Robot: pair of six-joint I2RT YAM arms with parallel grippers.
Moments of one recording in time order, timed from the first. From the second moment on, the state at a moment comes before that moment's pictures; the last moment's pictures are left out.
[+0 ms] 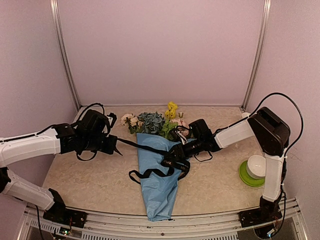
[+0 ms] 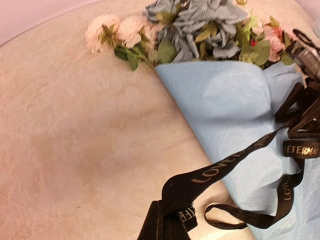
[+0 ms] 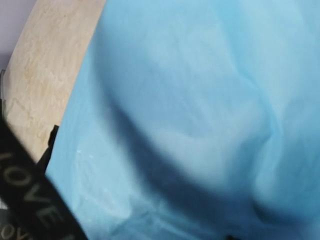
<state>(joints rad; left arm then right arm) -0.75 1.26 0.91 -0.43 -0.27 -0.31 0.65 2.02 1.07 0.18 -0.71 0.35</state>
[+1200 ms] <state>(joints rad) -0.96 1.75 1.06 -0.12 0.05 0.26 0.64 2.02 1.08 0.18 -0.76 0.36</state>
